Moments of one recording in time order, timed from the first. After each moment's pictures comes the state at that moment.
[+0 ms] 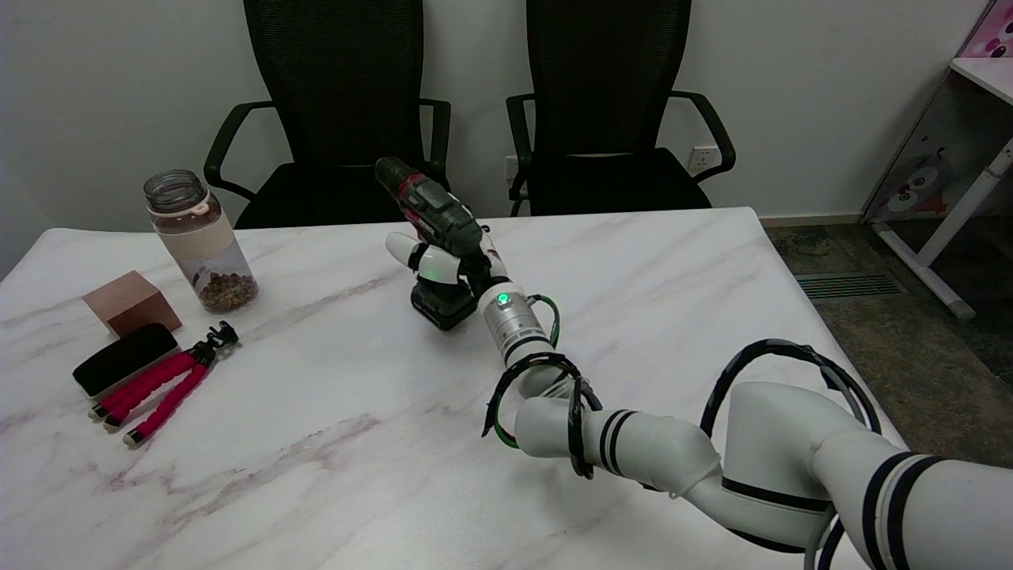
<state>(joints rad) 0.70 -1.60 0.47 -0.40 -1.64 0.78 0.94</state>
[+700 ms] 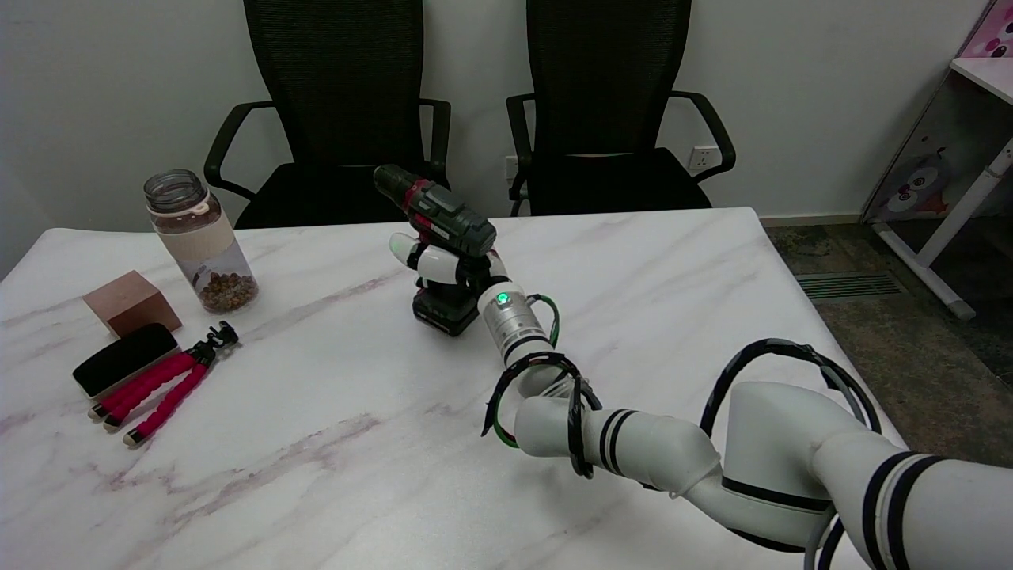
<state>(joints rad) 0.70 -1.60 0.47 -0.40 -1.64 0.78 0.94</state>
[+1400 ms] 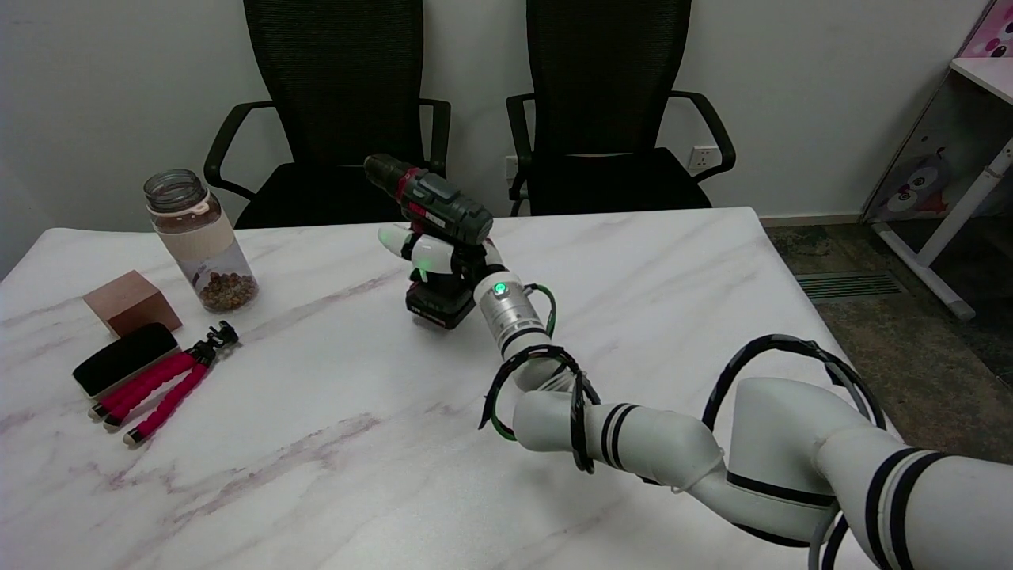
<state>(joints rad) 0.70 -1.58 0.47 -0.45 -1.65 0.80 0.94</state>
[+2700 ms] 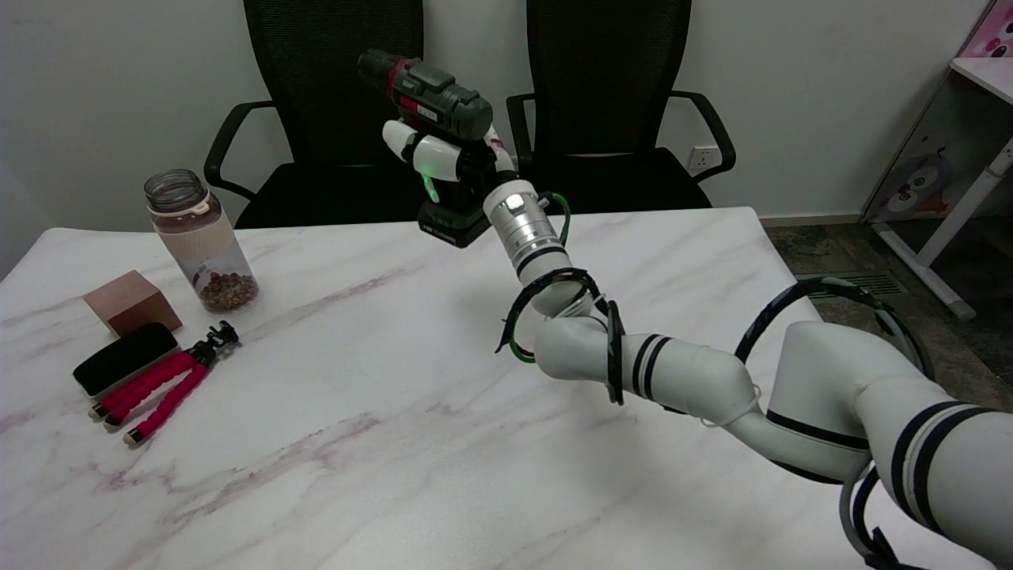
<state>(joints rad) 0.82 -1.42 0.47 -0.70 -1.70 0.82 0.87</state>
